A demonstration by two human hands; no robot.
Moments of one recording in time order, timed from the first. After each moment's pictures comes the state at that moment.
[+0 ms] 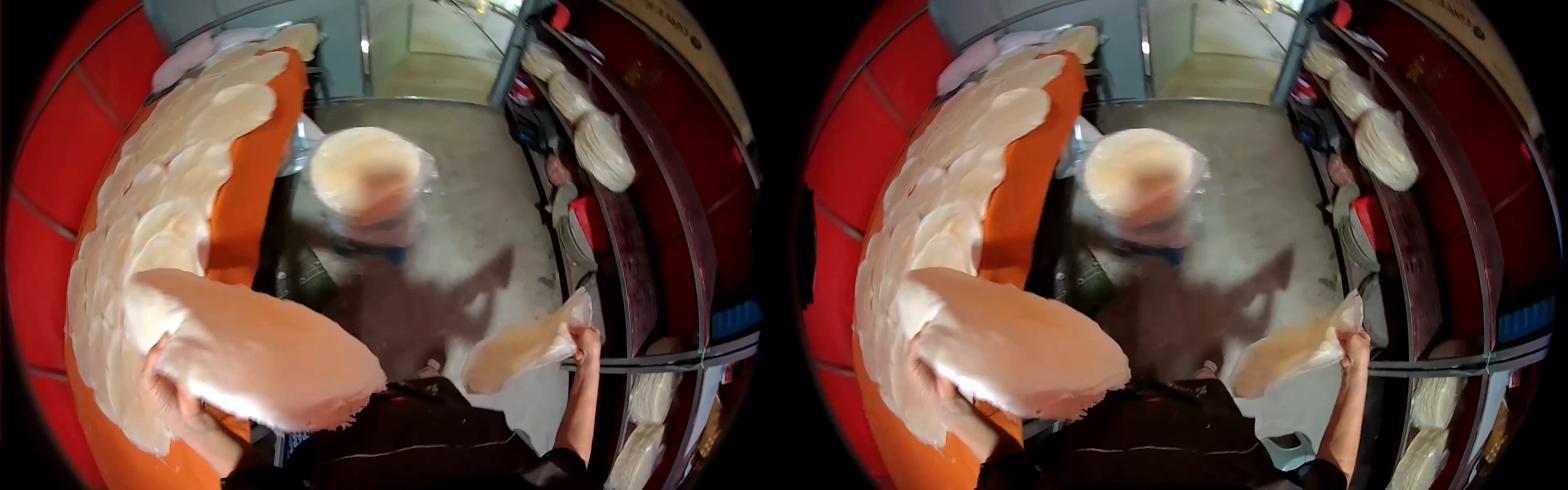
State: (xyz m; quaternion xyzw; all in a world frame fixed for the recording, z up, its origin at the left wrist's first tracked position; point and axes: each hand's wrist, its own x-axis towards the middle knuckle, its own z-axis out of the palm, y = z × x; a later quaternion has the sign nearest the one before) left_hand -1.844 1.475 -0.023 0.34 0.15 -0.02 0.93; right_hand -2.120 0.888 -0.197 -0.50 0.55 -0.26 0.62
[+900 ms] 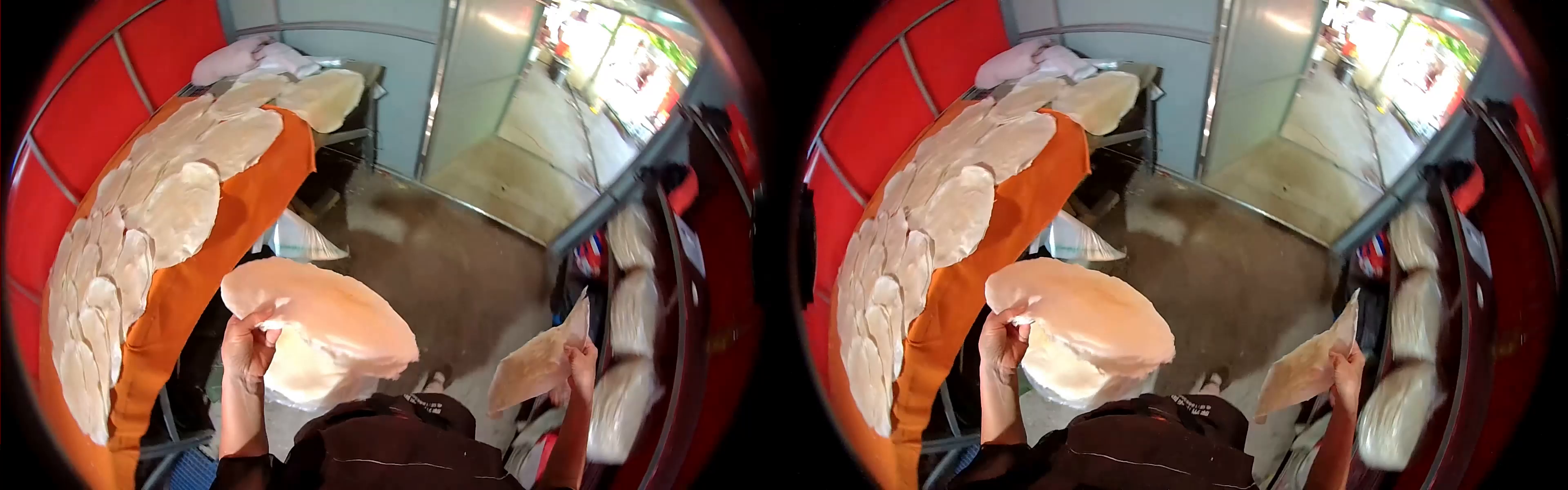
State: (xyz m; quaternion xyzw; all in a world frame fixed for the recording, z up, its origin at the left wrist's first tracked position) left_hand -1.395 0.951 -0.080 0.36 0.23 0.02 0.90; right_hand -1.457 0.429 -0.141 -0.76 0.22 -0.12 0.60
